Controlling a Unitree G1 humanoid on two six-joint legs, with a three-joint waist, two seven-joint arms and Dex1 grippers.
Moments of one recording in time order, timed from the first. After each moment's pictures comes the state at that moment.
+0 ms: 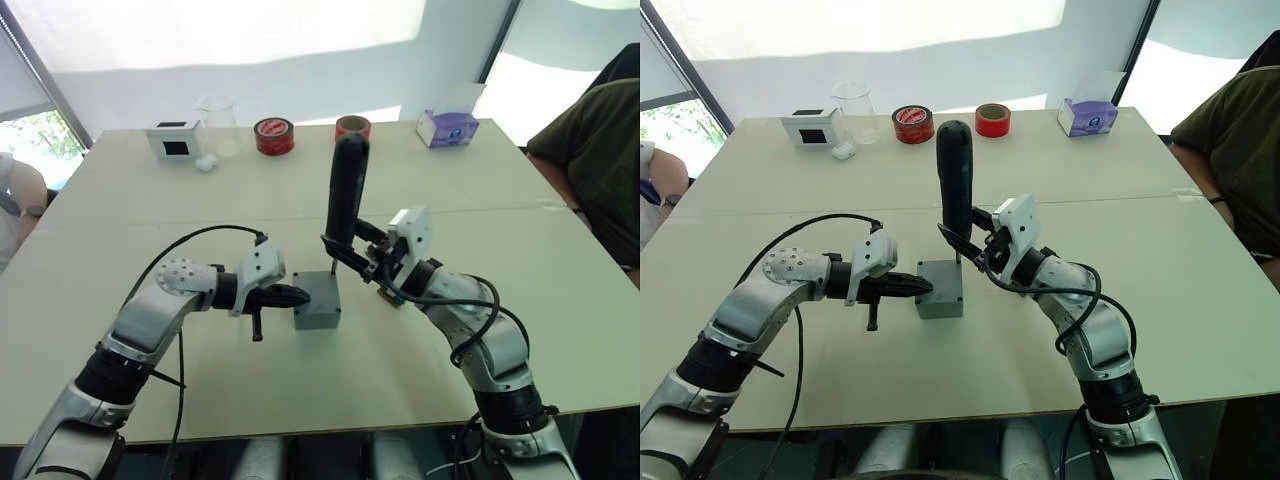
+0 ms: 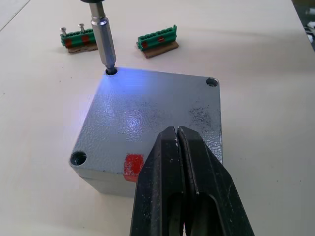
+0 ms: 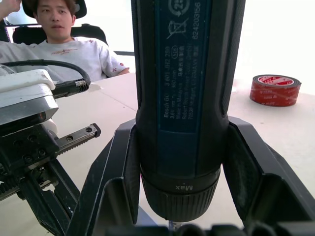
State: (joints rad) left arm -0.45 0.66 -0.26 -0.16 -0.32 0.50 -1.09; right arm -0.37 -0.33 0.09 -0.34 0.43 0.49 0.56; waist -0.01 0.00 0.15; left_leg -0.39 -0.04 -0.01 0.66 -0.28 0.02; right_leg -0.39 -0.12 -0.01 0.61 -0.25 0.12
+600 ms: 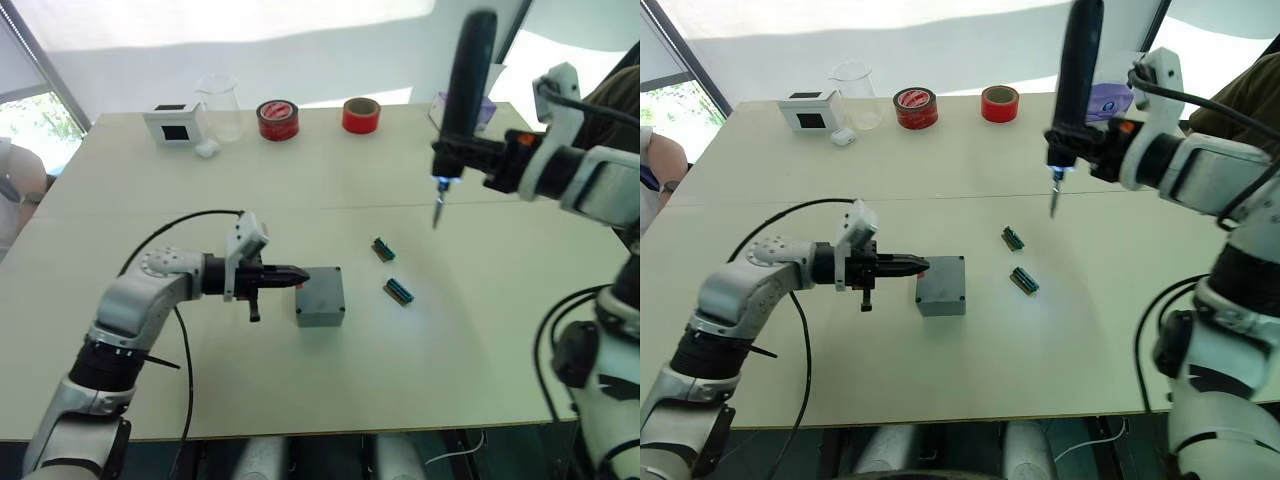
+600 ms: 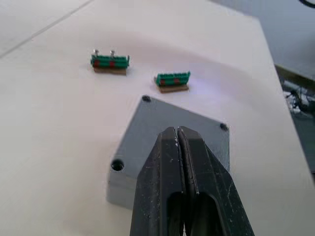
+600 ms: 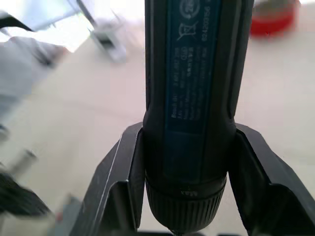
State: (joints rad) left arm -0.50 0.67 -0.09 -0.20 -0.56 0.71 -1.12; right arm -0.86 -0.86 -0.35 0.00 1.02 1.58 0.19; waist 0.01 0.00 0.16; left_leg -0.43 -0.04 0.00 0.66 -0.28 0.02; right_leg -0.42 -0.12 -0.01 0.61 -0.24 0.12
